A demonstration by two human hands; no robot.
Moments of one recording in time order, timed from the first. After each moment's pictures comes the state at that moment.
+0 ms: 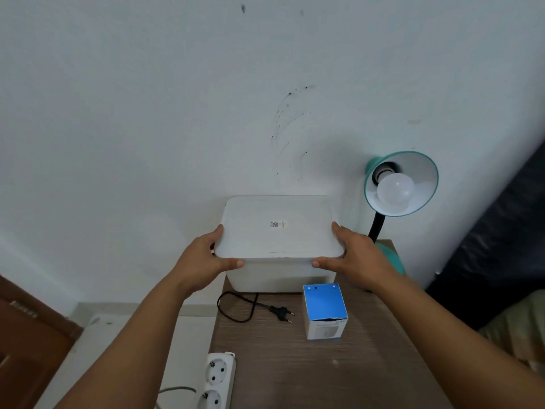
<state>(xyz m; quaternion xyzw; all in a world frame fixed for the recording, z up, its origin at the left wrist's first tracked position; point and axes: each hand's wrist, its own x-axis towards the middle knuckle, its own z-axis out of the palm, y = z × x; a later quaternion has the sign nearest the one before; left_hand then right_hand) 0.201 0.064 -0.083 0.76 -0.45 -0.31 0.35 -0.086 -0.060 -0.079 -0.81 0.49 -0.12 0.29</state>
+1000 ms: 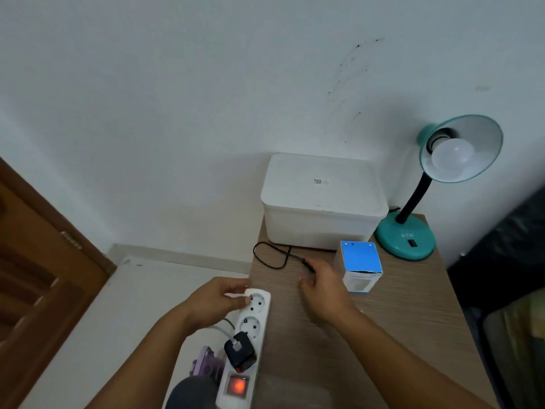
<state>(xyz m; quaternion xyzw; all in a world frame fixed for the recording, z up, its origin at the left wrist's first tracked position) 0.191 0.217 -0.151 0.74 -0.39 -0.48 0.26 -0.013 0.085 -0.169 -0.79 0.48 -0.14 0.36</state>
